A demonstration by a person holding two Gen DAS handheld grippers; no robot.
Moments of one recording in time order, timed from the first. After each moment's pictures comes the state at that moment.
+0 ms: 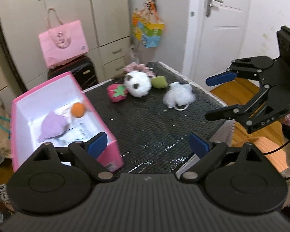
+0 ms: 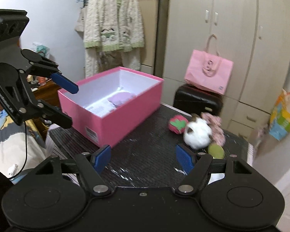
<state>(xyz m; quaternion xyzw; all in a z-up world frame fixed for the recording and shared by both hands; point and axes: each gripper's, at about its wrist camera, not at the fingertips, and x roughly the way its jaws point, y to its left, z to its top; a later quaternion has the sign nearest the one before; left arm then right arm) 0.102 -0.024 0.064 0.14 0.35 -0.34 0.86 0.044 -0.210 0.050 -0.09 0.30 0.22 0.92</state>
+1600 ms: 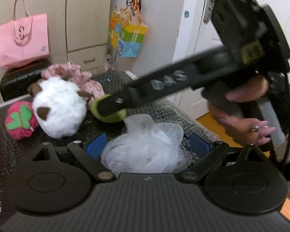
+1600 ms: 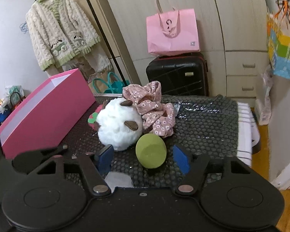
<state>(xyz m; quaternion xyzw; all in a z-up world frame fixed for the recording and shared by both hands) 0.215 -0.217 -0.082 0.05 0.32 -0.38 0.87 0.245 -0.342 -0.069 0.11 0.37 0.22 0.90</state>
